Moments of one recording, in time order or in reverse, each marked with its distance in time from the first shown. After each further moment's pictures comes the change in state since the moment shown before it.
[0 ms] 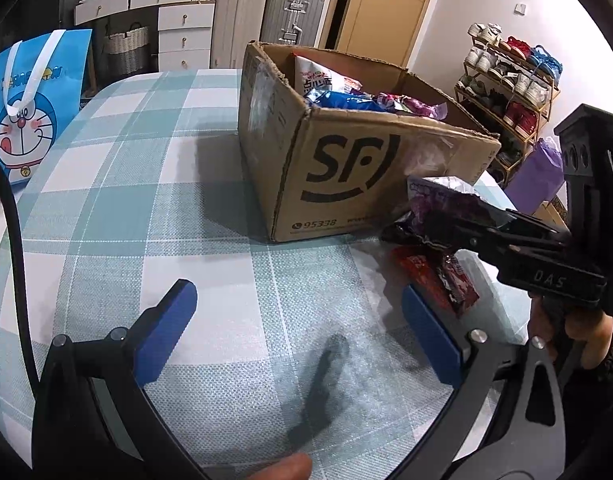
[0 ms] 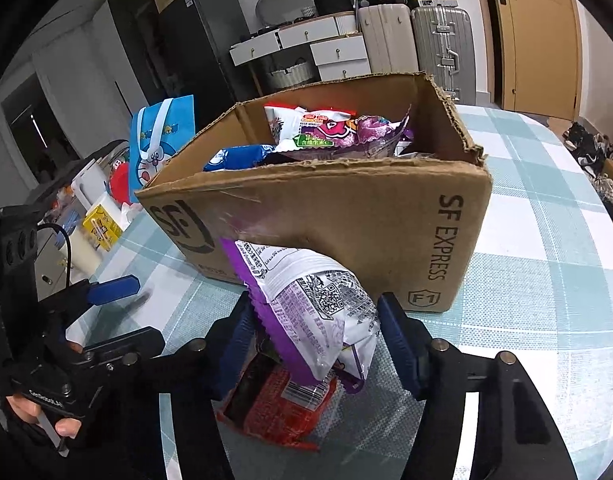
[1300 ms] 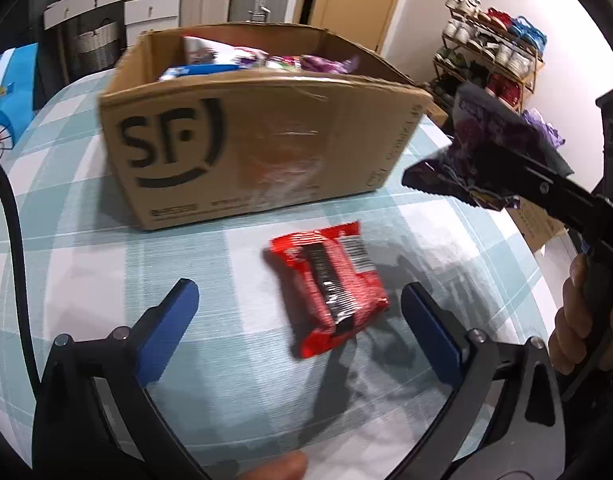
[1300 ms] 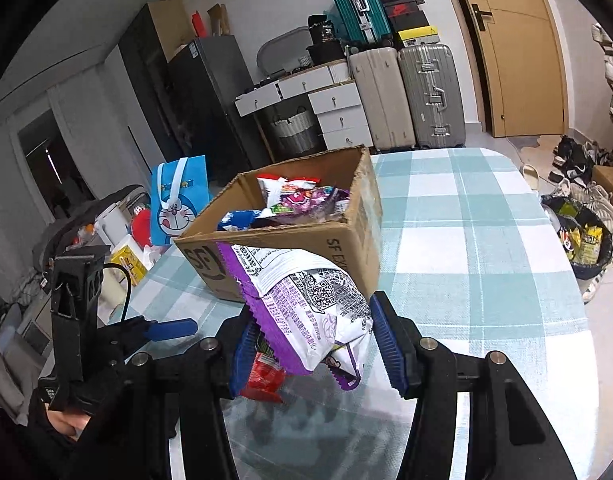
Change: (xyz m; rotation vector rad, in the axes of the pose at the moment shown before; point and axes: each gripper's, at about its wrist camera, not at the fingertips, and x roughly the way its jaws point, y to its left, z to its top) left arm 0.025 -0.093 -0.006 0.067 0.080 -0.048; right arm -0.108 -0.049 -0.017 0.054 -0.174 0.045
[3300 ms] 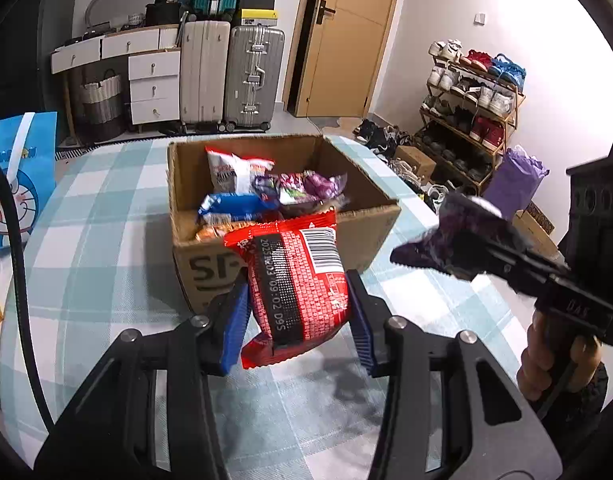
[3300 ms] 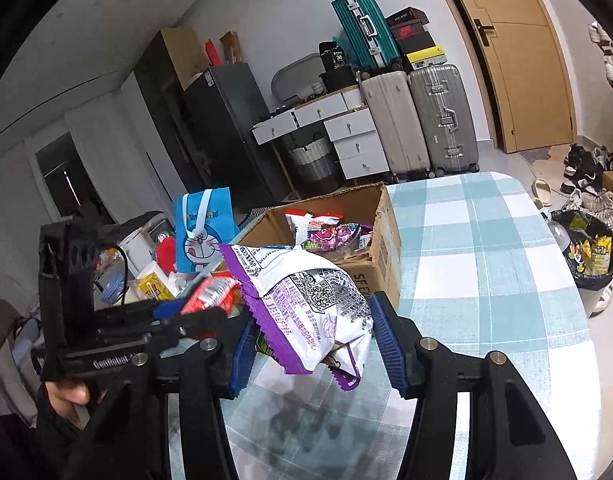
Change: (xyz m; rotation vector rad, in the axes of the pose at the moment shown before) left arm -0.120 0.025 0.042 0.027 -0.217 -0.007; right arm -0.024 0.013 0.009 0.020 -0.096 0.082
